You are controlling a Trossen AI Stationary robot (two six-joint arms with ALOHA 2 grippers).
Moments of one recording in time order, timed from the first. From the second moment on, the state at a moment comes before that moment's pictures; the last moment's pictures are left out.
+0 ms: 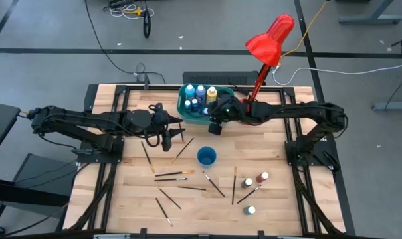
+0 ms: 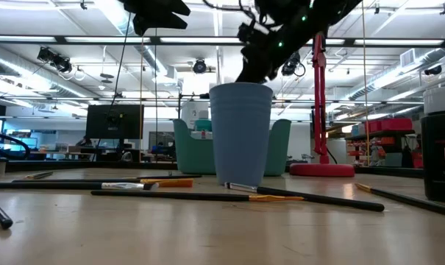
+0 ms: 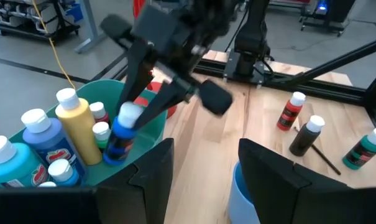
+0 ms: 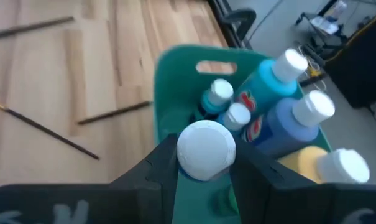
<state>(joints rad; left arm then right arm) -0.06 1.08 0.91 -0.17 -0.32 -0.19 -0.21 1.62 1.15 -0.14 0.23 -0.20</state>
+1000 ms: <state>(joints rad) -0.06 1.08 0.91 -0.16 -0.32 -0.19 -0.36 1.73 1.15 -0.34 0.21 -0.27</state>
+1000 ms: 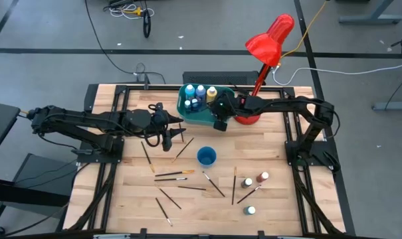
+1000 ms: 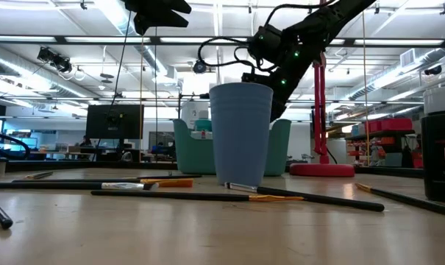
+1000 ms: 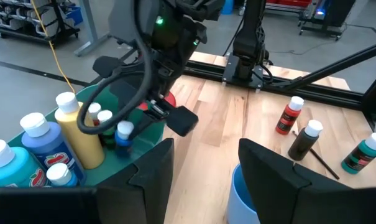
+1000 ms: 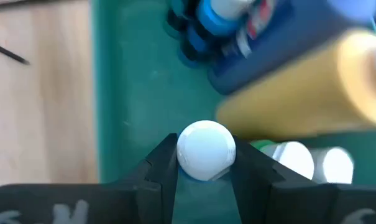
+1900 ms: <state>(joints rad) -0.06 1.08 0.91 -0.16 -0.32 -0.19 -0.42 1.74 1.15 -0.38 0.19 -0.19</state>
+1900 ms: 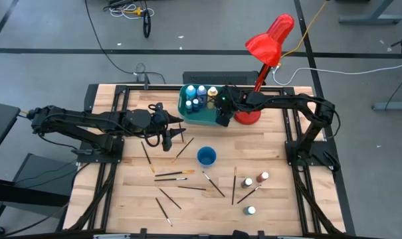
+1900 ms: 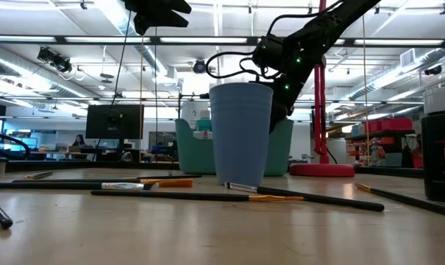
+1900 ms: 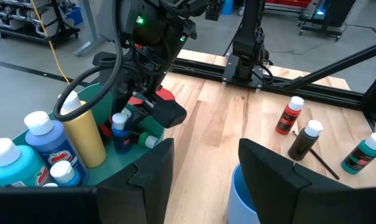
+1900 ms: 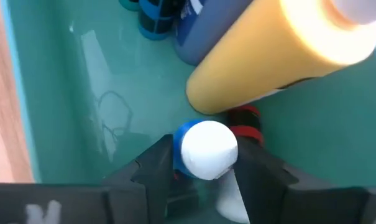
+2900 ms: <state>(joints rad) -0.06 1.08 0.91 -0.16 -0.32 -0.19 -0.31 1.48 1.15 -0.45 0.08 -0.13</state>
